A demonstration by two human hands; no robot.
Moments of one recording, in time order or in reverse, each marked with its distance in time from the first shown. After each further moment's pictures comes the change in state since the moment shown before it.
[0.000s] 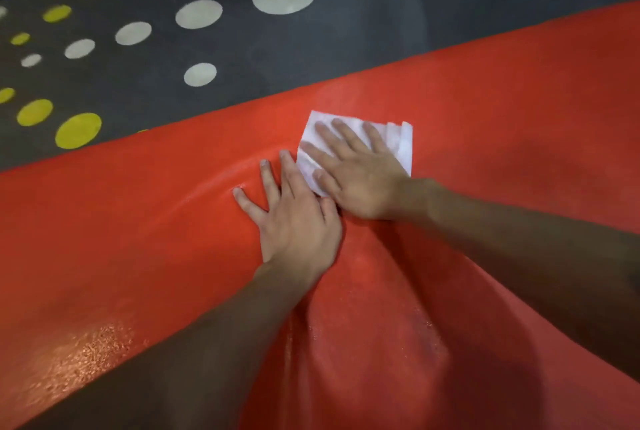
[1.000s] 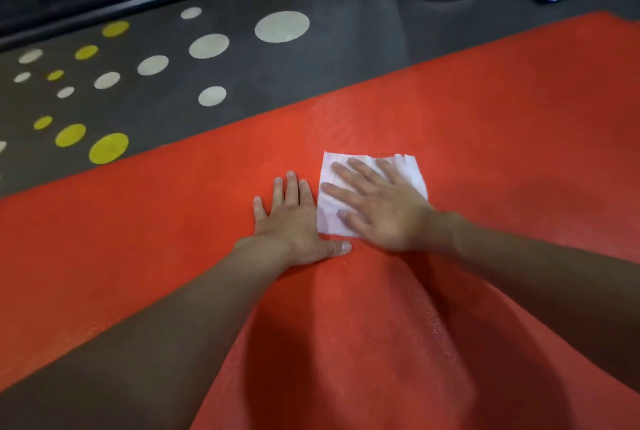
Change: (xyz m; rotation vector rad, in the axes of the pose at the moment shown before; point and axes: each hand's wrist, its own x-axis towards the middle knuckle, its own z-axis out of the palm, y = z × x) left_hand -0.013 -0.011 -0.047 0.279 -0.540 0.125; right_hand -0.080 -0.005 0.009 -0.028 -0.017 -0.034
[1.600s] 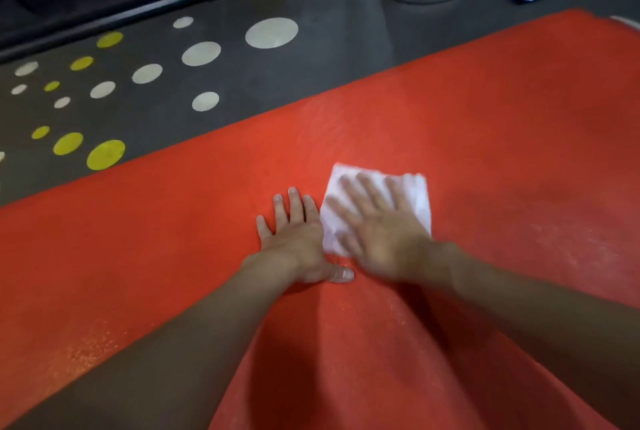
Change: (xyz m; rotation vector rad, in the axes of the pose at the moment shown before) left_hand -0.026 0.018 0.014 0.010 -0.117 0.005; right_hand -0.042 -0.028 0.013 0.031 0.018 0.123
